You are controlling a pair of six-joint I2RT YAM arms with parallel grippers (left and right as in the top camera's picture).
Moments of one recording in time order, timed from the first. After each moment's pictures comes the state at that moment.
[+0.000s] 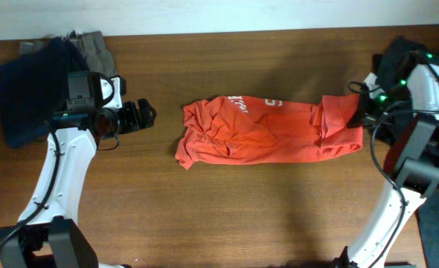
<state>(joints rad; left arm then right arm) 0.07 1.61 1.23 -0.67 0.32 -0.16 -0.37 2.35 1.99 -1.45 -0.33 -0.28</state>
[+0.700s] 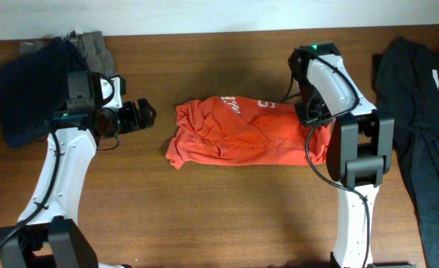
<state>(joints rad) 0.07 1.61 1.23 -0.67 0.32 -0.16 0.12 2.35 2.02 -1.55 0.34 0.03</state>
